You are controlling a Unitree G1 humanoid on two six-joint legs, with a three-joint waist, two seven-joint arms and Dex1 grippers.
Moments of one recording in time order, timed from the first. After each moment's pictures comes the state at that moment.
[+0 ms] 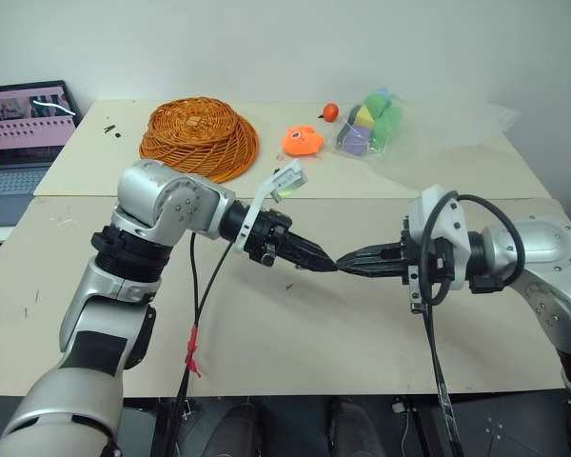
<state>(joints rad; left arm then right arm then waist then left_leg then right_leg) -1.09 0.51 -0.26 0.07 -0.75 1.43 -1.18 -0.51 -0.91 0.01 -0.53 0.65 0.69 1.04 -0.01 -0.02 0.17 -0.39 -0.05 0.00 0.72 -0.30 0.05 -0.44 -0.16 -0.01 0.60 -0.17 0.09</state>
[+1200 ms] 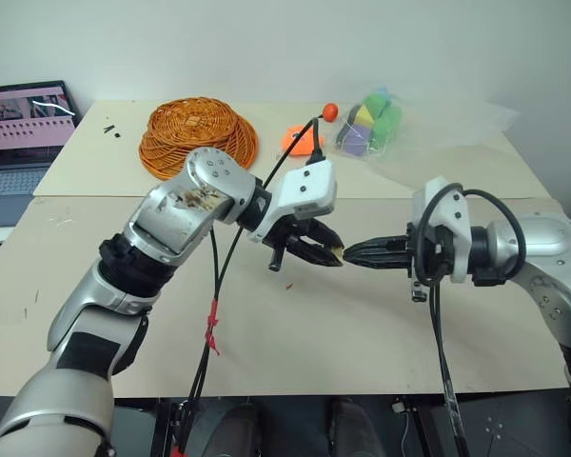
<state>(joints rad) -1.08 0.56 -0.45 -0.10 -0.34 0.72 -1.28 -0.52 -0.92 0.00 -0.49 0.64 0.74 1.03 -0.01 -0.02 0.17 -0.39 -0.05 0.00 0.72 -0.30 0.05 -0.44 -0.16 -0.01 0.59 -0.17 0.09</state>
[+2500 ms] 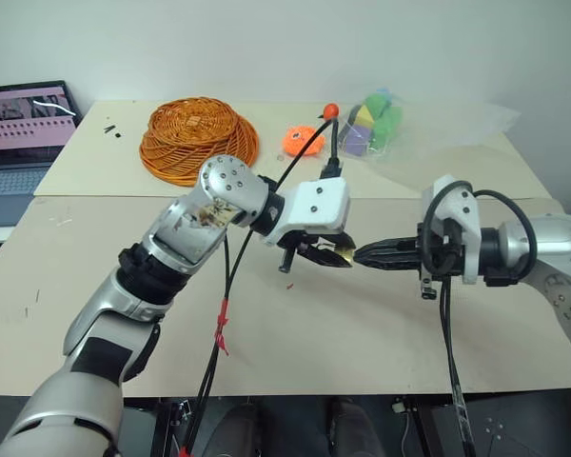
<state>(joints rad) -1.04 0.50 -0.46 -0.08 -0.21 0.47 -1.28 -0.51 -0.94 -0.05 -0.49 0.69 0.89 1.02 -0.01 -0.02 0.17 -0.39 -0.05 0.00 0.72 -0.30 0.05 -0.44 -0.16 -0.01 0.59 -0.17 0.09</state>
